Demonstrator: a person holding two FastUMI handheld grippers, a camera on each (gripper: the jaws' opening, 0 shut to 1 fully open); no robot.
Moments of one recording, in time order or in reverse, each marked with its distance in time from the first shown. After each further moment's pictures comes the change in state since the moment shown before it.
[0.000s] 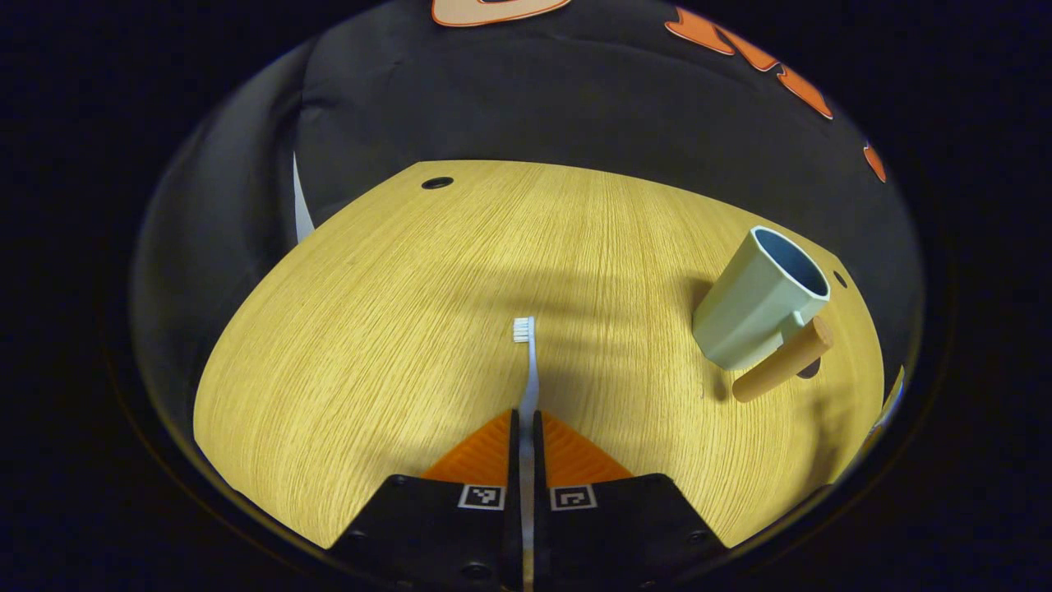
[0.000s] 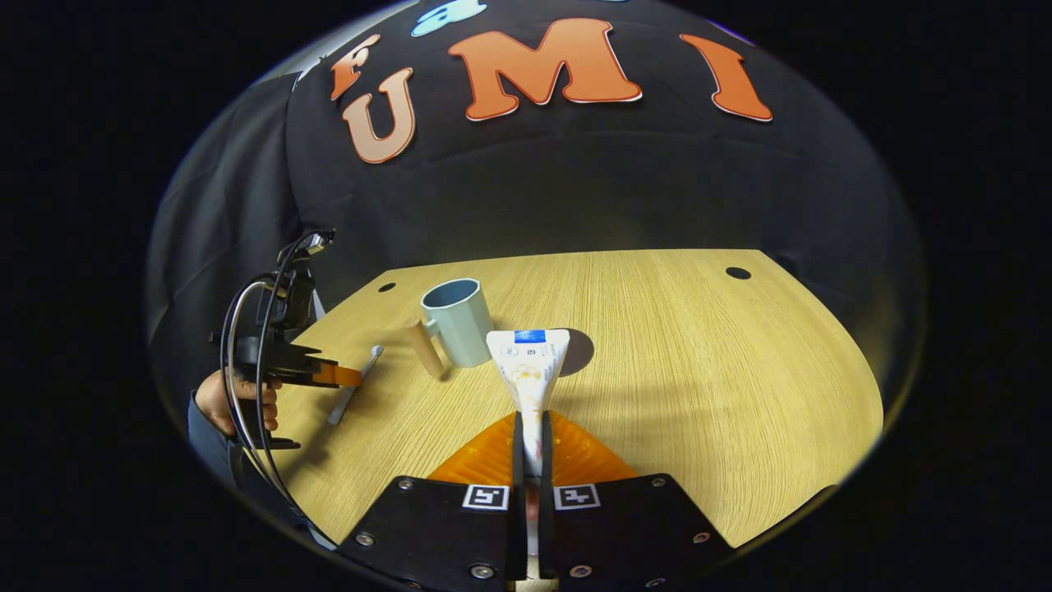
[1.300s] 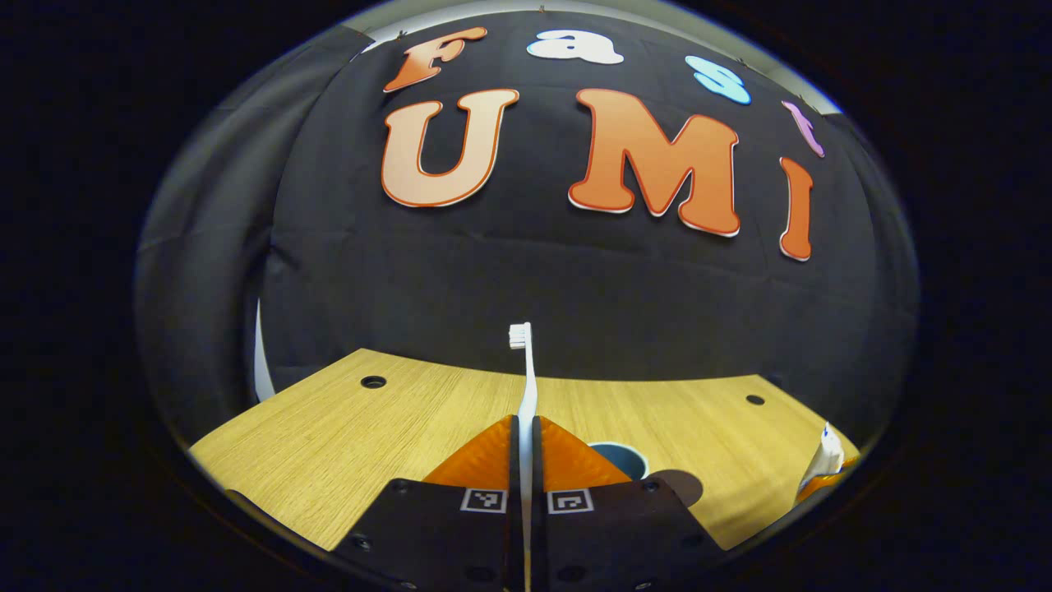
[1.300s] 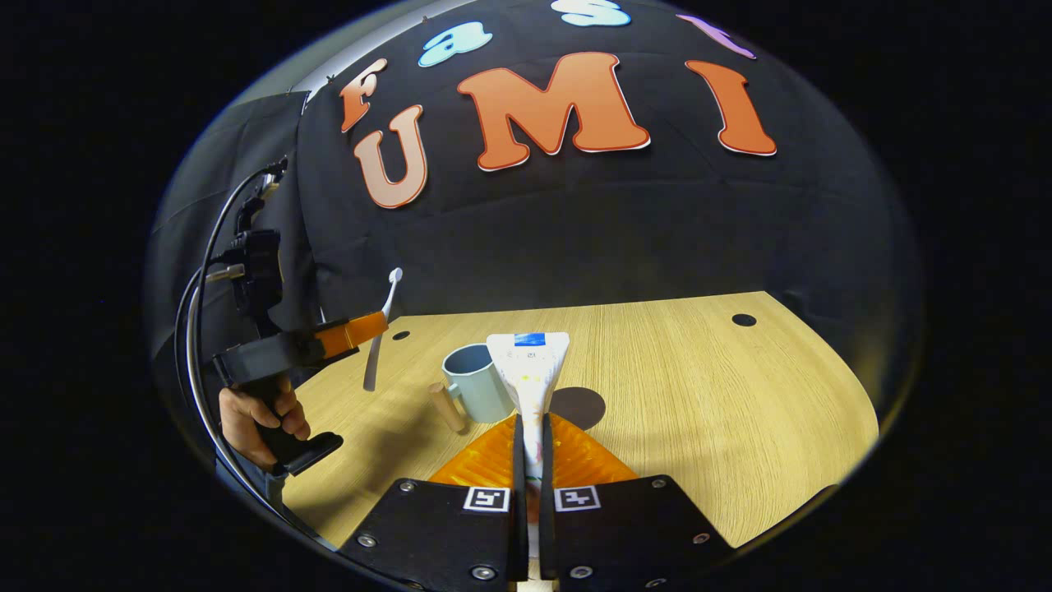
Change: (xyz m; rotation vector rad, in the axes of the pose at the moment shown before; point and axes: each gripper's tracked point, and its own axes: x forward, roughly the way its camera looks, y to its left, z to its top) left arm -0.117 -0.104 0.168 0.040 -0.698 -0.204; right arm -0.009 0.015 0.062 0.017 -0.166 0.036
